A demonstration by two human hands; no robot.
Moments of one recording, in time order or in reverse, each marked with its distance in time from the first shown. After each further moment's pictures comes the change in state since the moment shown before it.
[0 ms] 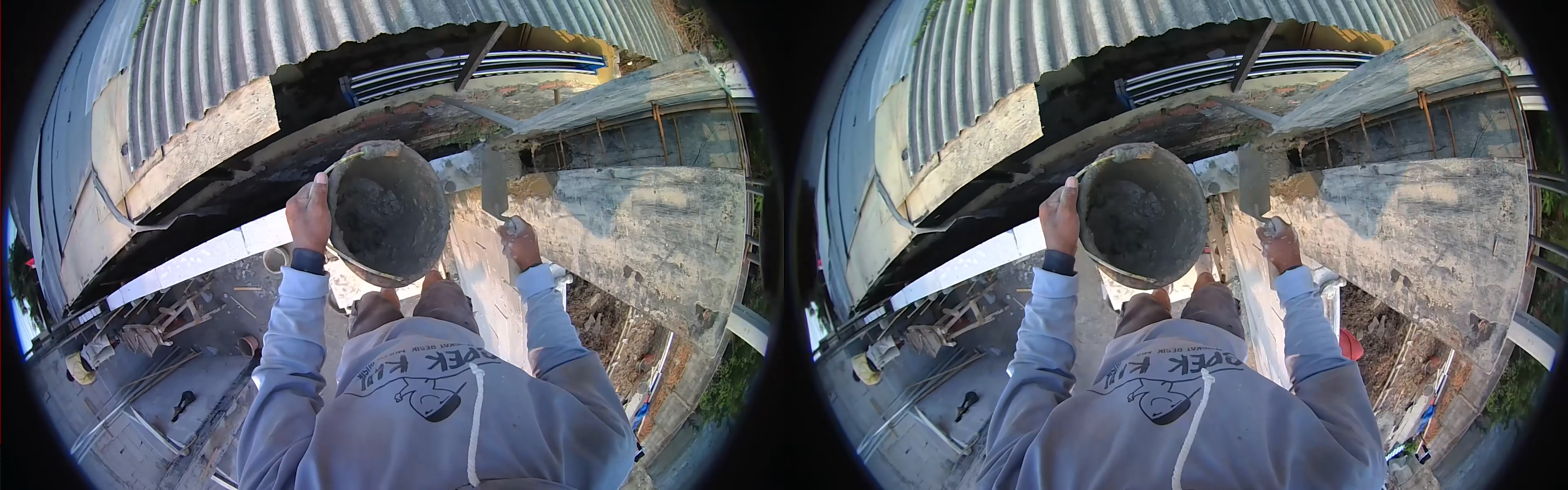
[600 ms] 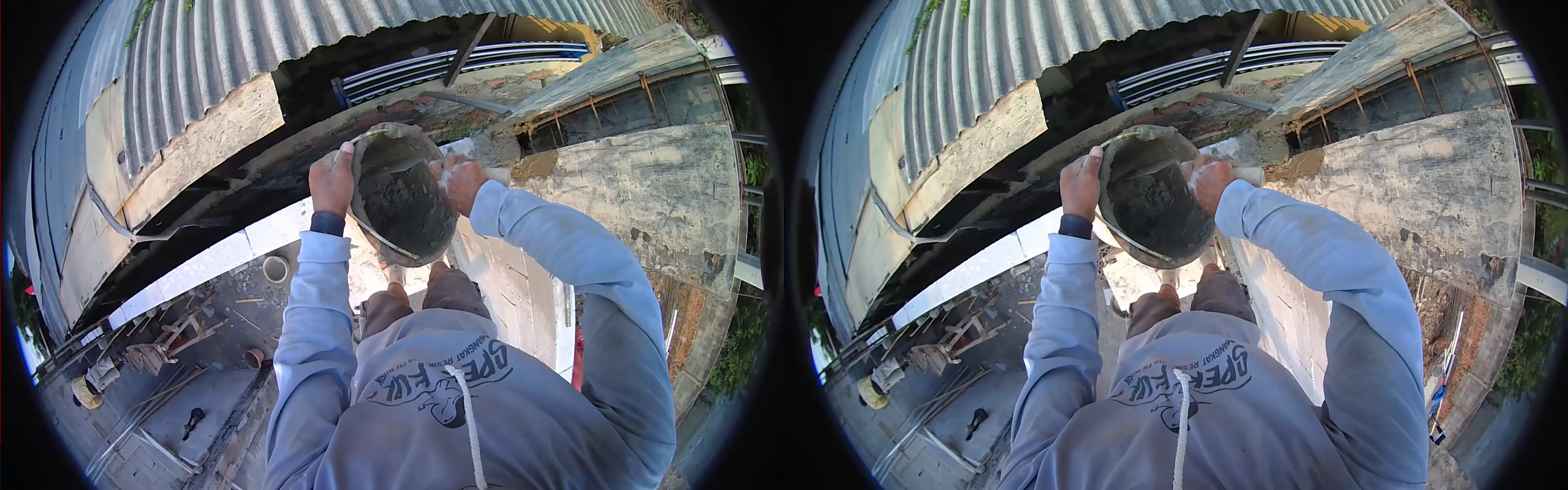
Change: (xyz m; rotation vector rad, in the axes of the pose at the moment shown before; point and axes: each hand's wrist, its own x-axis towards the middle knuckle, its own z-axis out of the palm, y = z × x) left_hand 0.026 -0.011 0.014 -0.044 -0.150 0.077; right_hand 0.010 -0.206 0.063 -1.285 -0.136 -0.691
